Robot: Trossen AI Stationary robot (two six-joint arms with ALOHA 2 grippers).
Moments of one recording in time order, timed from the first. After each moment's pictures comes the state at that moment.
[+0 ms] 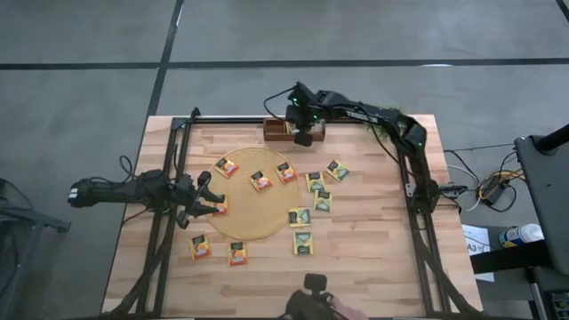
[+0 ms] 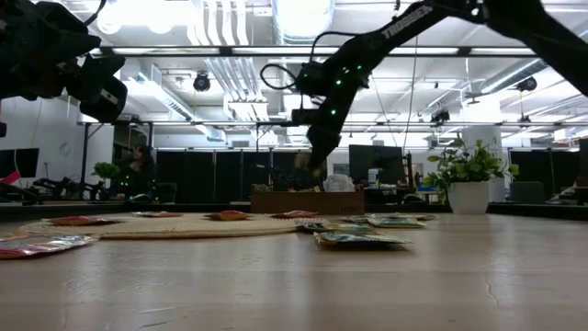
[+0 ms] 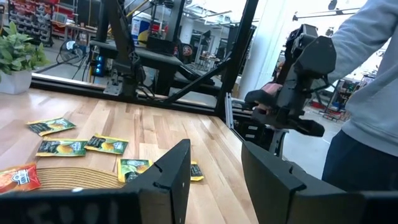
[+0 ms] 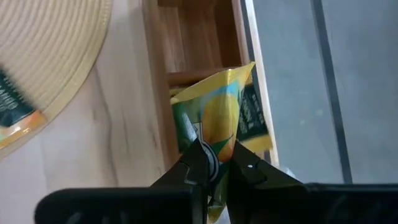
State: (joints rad) left arm -0.03 0.05 0.01 0.05 0.25 -0.27; right arm -0.56 2.13 1.81 -0.74 0.05 -0.45
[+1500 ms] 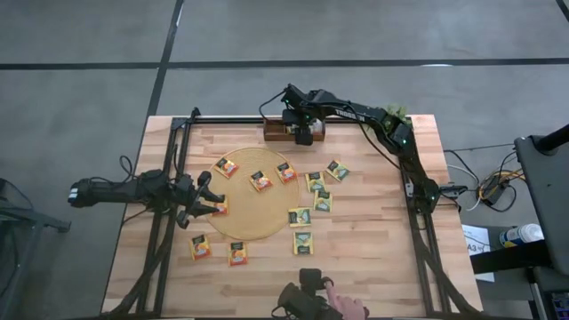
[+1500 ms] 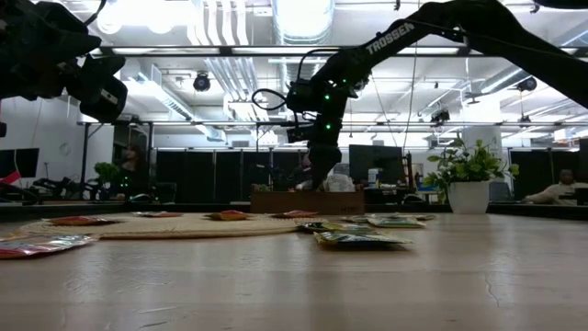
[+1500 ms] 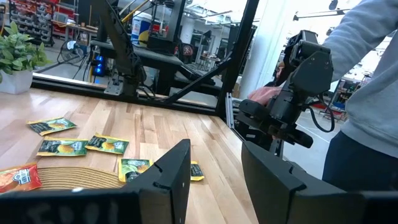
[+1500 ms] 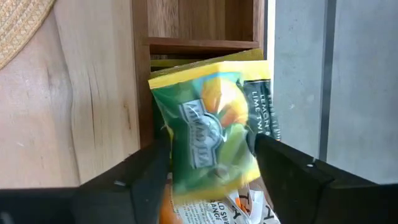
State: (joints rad) left arm -0.03 0.05 0.01 0.05 0.24 -0.27; right arm -0.57 2.28 1.99 -0.89 0.13 -0.58
